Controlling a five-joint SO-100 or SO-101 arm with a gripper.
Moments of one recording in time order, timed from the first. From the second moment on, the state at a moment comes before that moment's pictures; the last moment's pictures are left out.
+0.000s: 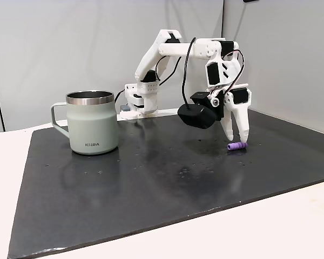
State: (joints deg) arm -16.1 50.4 44.7 73.2 13.5
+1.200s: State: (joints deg) arm -15.6 47.5 35.2 77.8 13.4
